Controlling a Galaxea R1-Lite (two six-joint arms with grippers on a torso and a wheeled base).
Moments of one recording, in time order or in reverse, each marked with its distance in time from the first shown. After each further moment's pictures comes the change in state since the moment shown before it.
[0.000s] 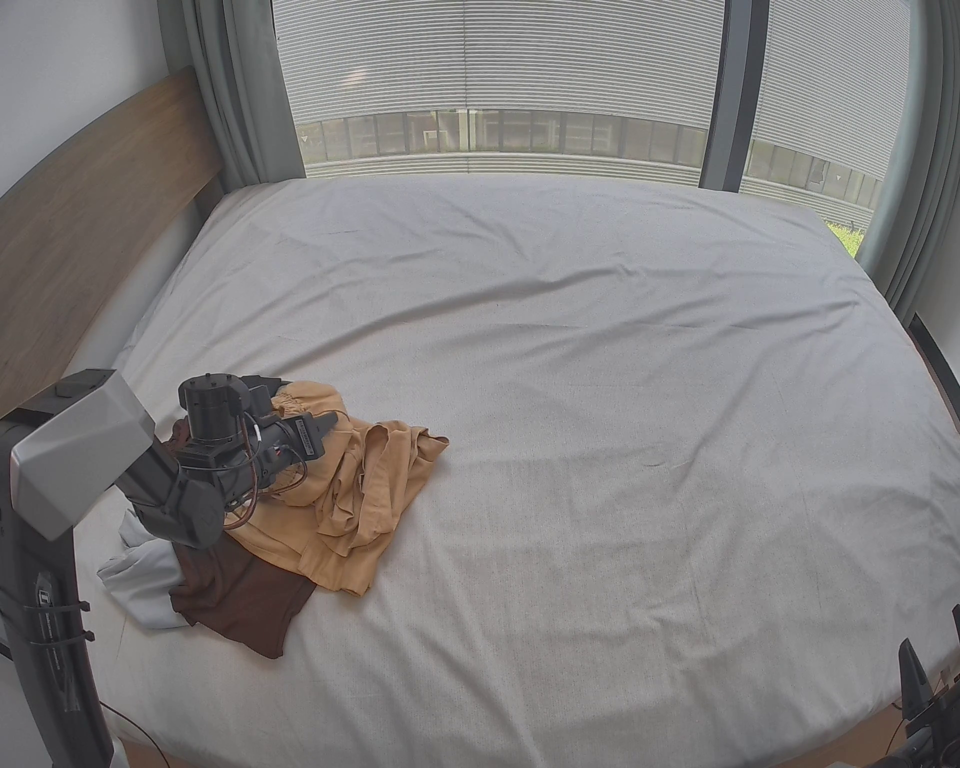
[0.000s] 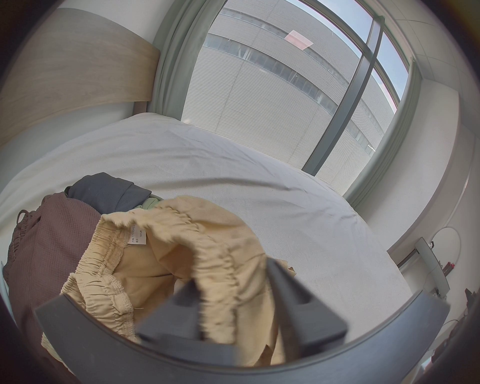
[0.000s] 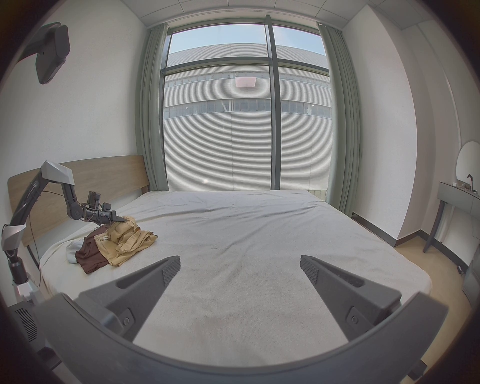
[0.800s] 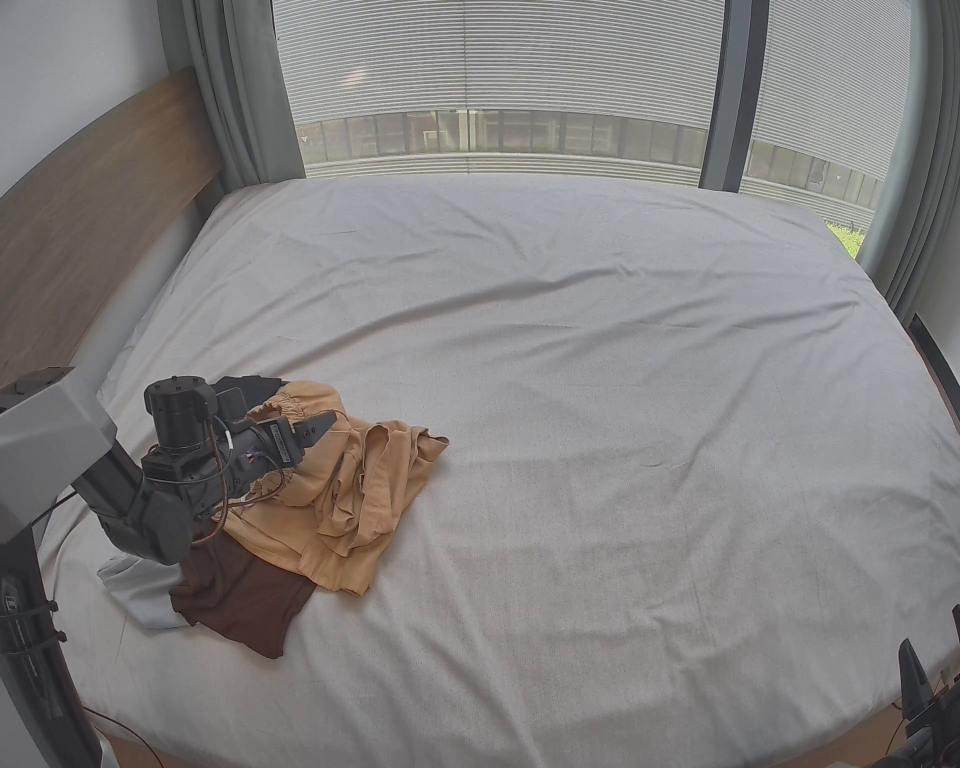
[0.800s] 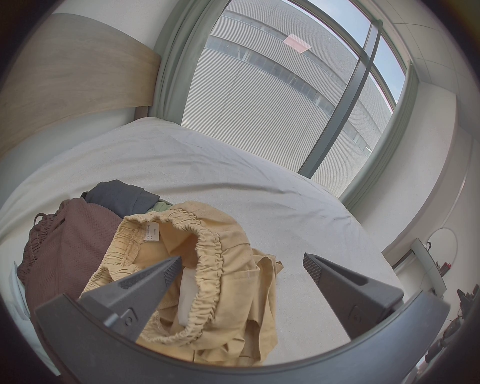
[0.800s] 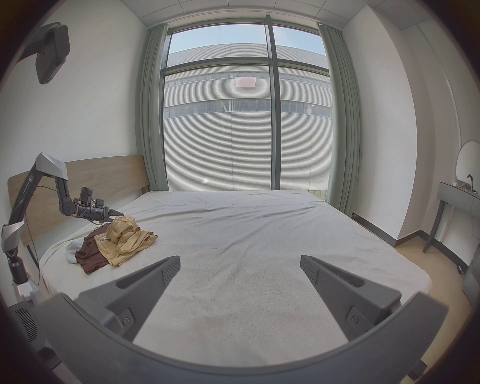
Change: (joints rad) left arm 0.020 -0.137 0.188 -0.060 -0.029 -0.001; right arm 0.000 0.000 0.000 0.000 0.000 0.000
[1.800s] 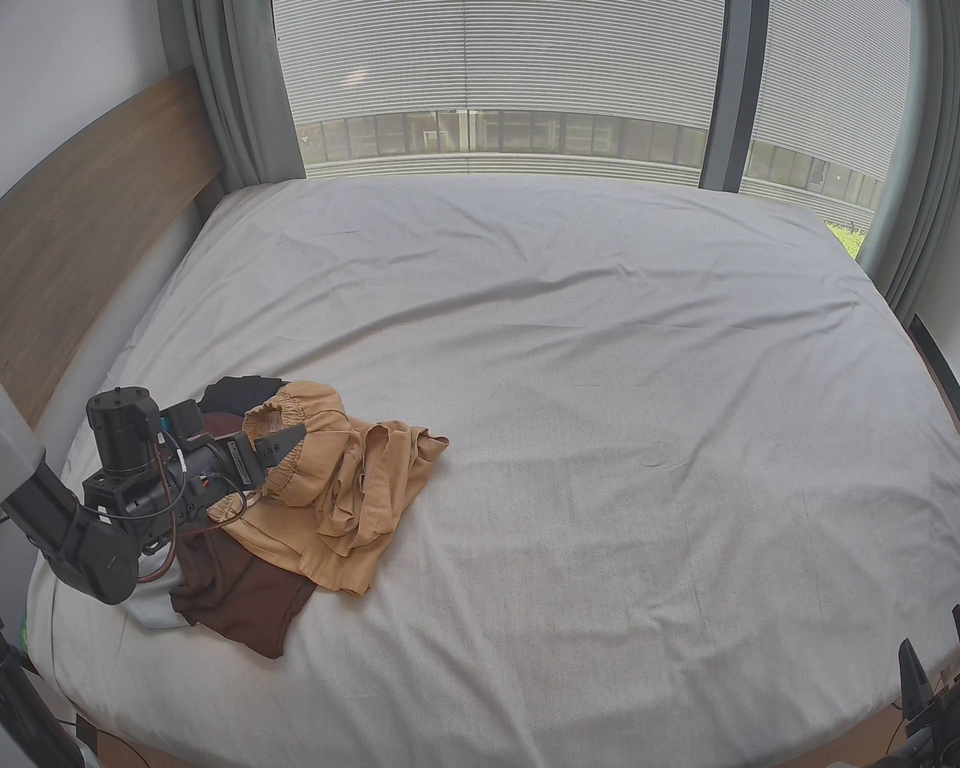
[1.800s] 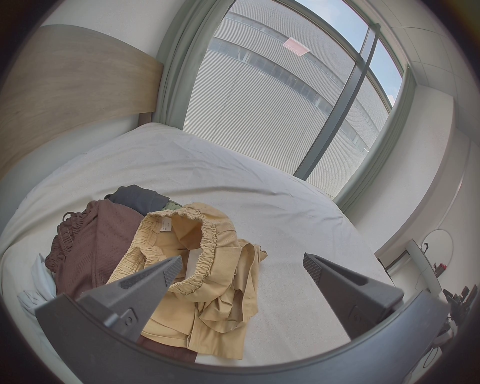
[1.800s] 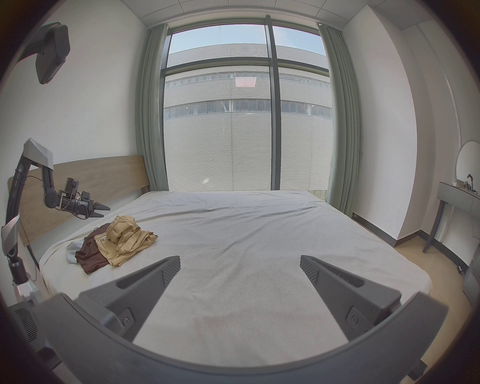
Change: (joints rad) left arm 0.014 -0.249 0.272 -0.026 -0.013 -0.004; right arm 0.000 0.000 0.000 0.000 0.000 0.000
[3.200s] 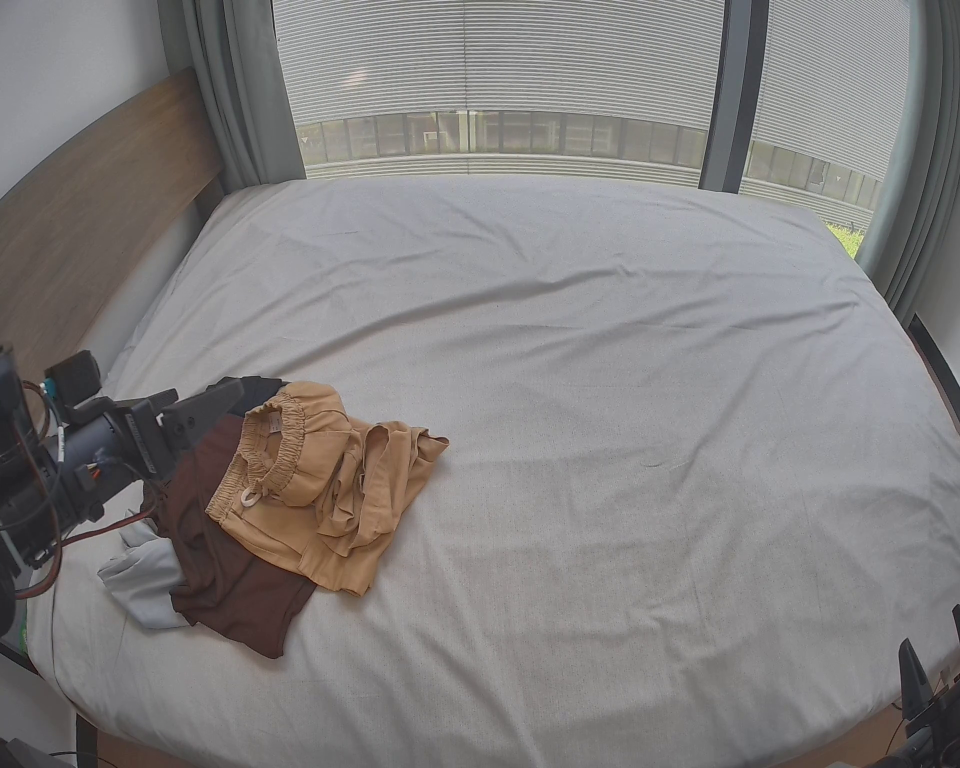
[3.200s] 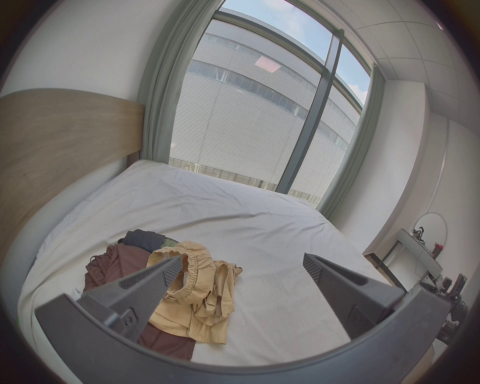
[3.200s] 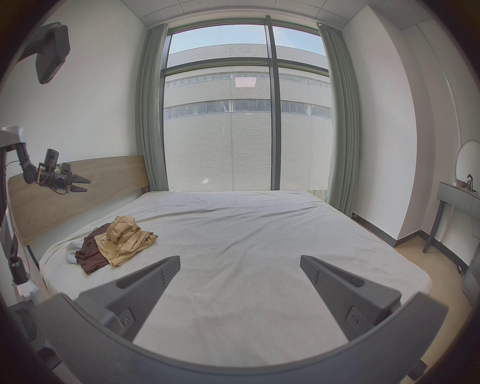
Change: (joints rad) left arm -0.039 -0.558 0.046 0.382 0.007 0.086; right arm 0.000 0.000 0.000 0.000 0.000 0.000
